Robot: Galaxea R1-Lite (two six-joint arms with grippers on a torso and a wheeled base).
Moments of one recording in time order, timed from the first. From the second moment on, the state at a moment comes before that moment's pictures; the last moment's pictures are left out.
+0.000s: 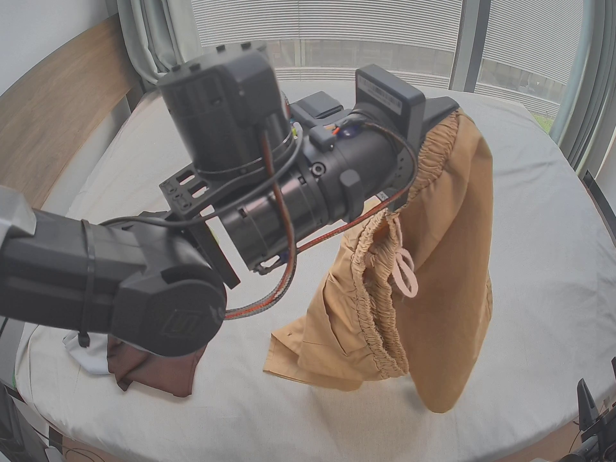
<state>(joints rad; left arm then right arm) -0.88 1.90 -1.29 -0.89 -0.18 -1.31 -0.01 0.02 -0.02 0.00 -0.01 0.00</state>
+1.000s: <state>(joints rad) -0.33 1.78 -0.52 -1.53 -0.55 -1.15 -0.01 0.02 -0.02 0.00 -0.01 0.00</state>
